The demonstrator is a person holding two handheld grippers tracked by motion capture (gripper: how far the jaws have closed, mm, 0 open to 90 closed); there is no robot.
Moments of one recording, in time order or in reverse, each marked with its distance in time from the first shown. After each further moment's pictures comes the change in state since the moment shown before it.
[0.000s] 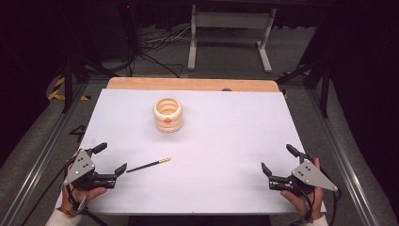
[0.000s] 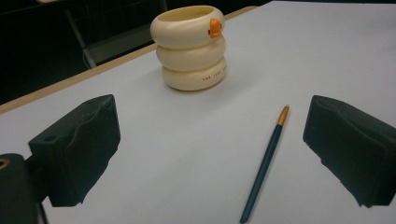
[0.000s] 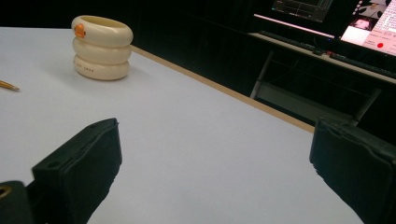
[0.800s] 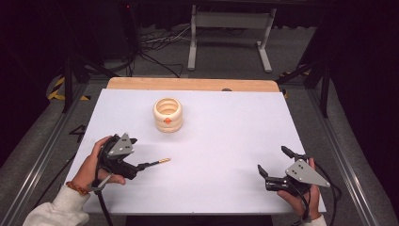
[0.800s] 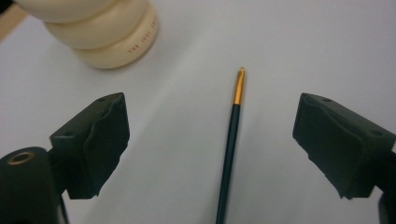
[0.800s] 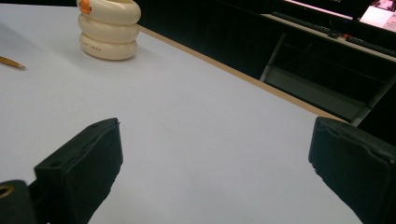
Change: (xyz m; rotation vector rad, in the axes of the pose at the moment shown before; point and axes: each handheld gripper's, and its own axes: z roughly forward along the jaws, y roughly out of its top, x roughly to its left) left arm -0.018 0.067 0.073 0.482 -0.280 0.220; right arm 0.004 -0.004 0.007 0.068 0.038 -0.003
